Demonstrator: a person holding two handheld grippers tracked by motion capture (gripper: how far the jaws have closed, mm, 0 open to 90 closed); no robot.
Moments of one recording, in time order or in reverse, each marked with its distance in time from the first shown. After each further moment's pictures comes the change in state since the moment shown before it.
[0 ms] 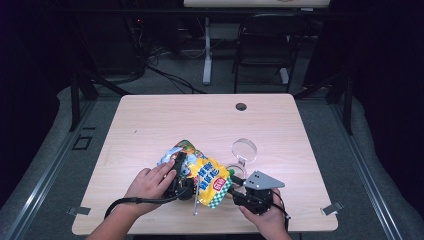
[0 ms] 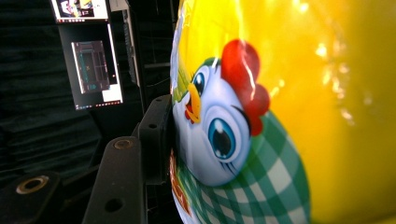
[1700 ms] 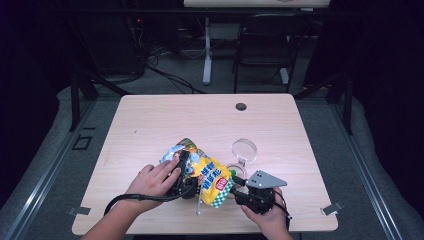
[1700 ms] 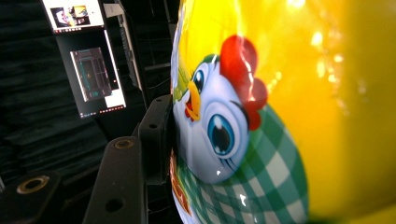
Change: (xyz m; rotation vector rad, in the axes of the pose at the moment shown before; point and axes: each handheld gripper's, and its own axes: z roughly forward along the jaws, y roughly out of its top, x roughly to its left) left arm 0.012 0.009 -0.003 0.019 -0.015 0.092; right arm -0.005 -0.002 -0.002 0.013 0.006 0.029
